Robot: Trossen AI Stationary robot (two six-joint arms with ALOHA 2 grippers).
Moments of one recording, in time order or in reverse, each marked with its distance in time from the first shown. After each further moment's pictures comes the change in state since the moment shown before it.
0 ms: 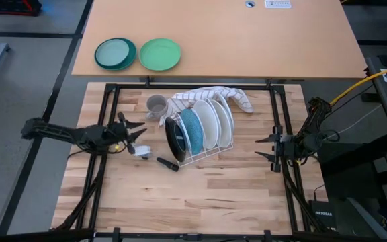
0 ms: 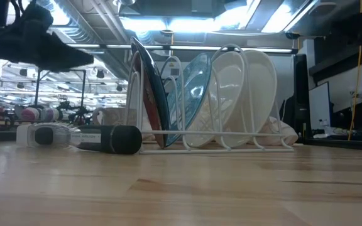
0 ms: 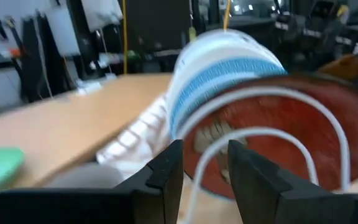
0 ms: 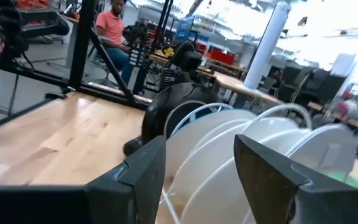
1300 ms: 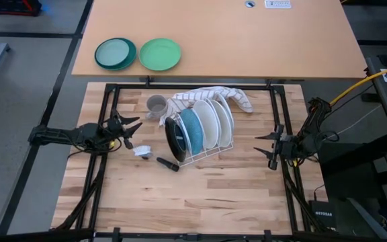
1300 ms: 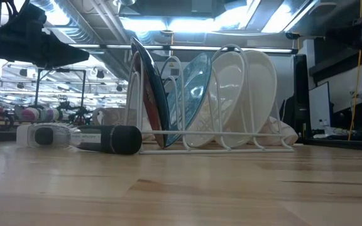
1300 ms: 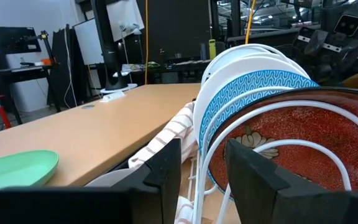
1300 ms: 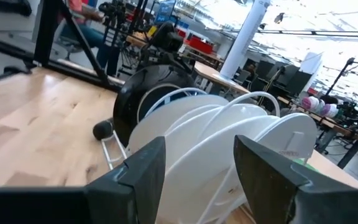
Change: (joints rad) left arm 0.053 -0.233 0.000 -0.159 -0.038 0.061; right arm 0.000 0.001 0.001 -0.052 0.112 -0.047
